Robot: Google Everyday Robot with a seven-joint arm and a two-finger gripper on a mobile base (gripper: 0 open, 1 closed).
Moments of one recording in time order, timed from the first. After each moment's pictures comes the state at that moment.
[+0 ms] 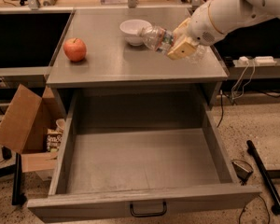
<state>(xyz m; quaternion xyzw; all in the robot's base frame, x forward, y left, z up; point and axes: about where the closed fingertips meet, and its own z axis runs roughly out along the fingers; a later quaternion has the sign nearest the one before) 0.656 -0.127 0.936 -0.59 0.70 0.05 0.39</state>
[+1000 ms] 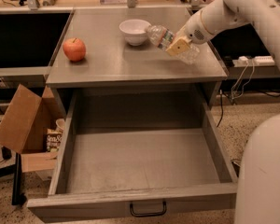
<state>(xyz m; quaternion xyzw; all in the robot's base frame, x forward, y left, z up) 0.751 -0.146 0.890 -0.50 0.77 0.09 0.38</state>
